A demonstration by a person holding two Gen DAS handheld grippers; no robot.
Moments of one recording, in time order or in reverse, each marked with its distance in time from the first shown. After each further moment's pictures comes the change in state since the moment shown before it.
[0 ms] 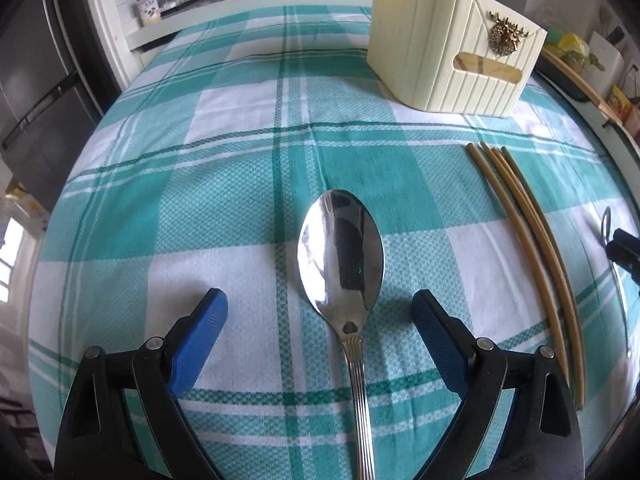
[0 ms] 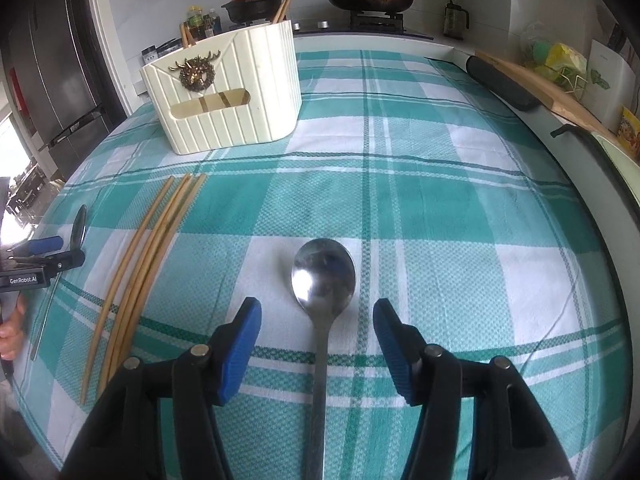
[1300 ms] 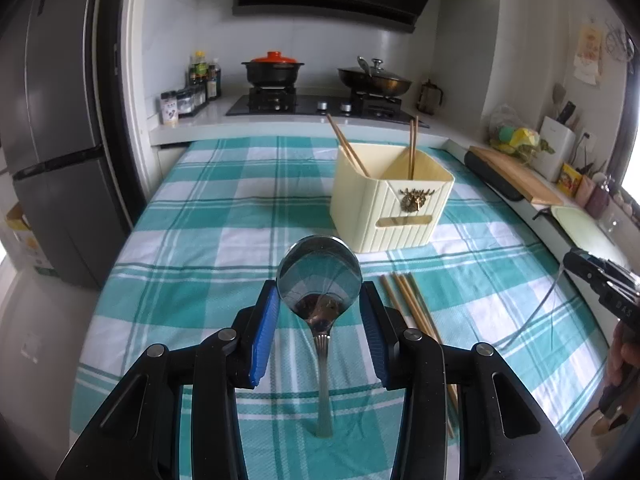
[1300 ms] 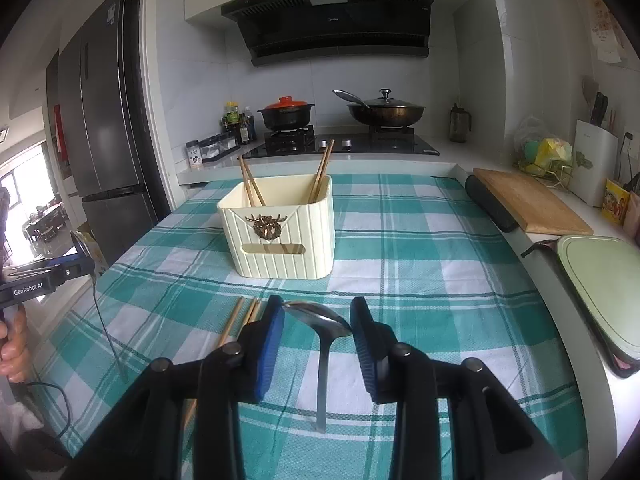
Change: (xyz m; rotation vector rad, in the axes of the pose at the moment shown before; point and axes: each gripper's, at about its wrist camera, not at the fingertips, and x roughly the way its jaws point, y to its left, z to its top) left arm -0.157 -0.005 0.006 -0.045 -0.381 -0.082; right arm -0.131 0.023 0.027 -0.026 -0.368 0.050
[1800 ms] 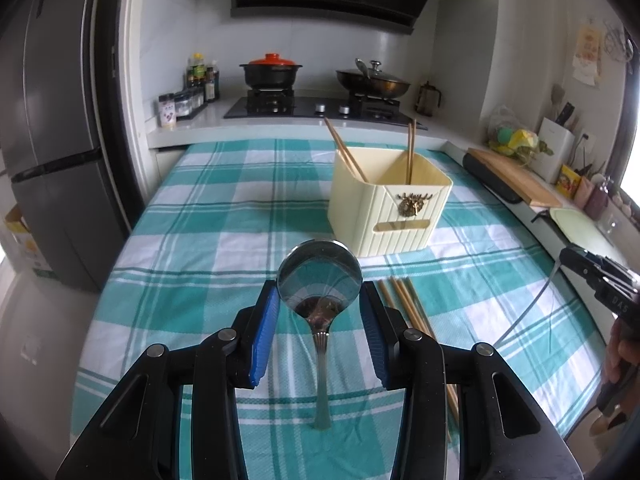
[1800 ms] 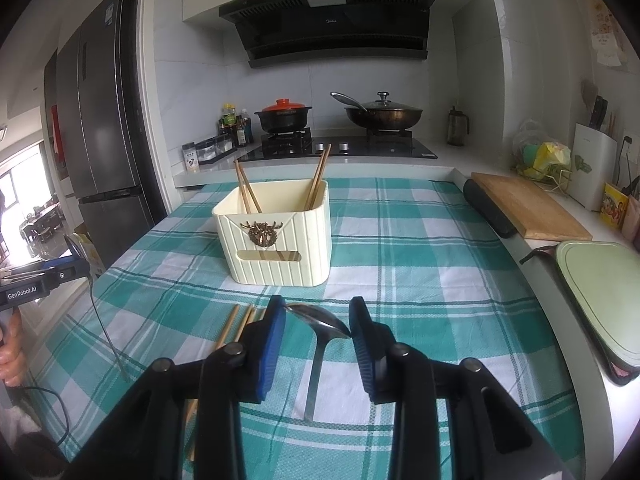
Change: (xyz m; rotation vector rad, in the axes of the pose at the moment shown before) left arm 0.001 -0.002 0.004 0.002 -0.005 -0.005; right arm 0.002 -0.001 0.007 0.001 -0.015 -0.013
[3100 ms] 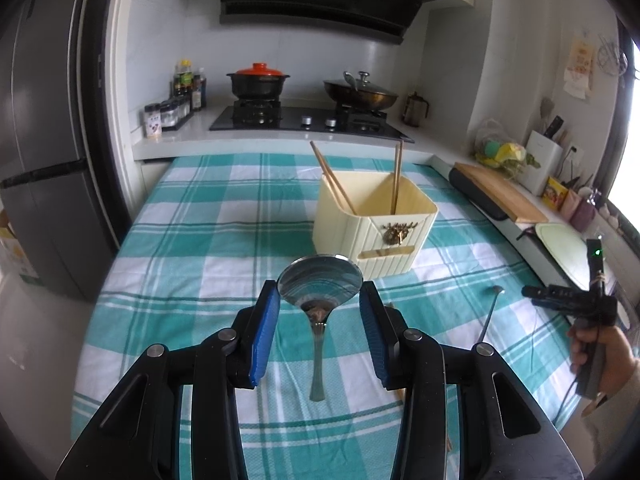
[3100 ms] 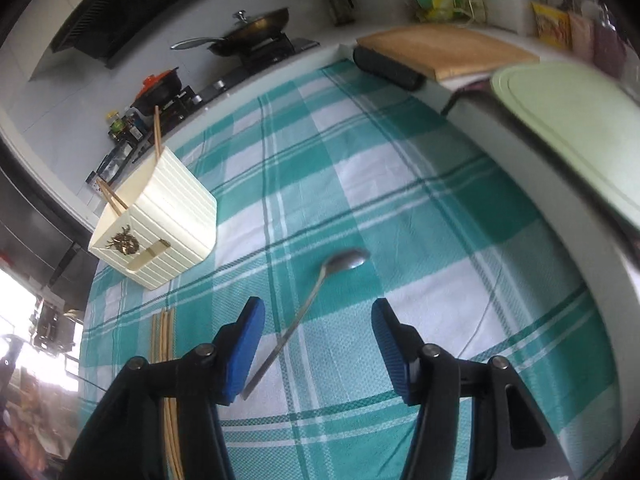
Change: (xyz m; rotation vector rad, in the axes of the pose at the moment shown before) left arm -0.002 -0.001 0.032 -0.006 -0.014 -0.056; right arm 0.086 -0.144 -0.040 0.557 0.341 -0.057
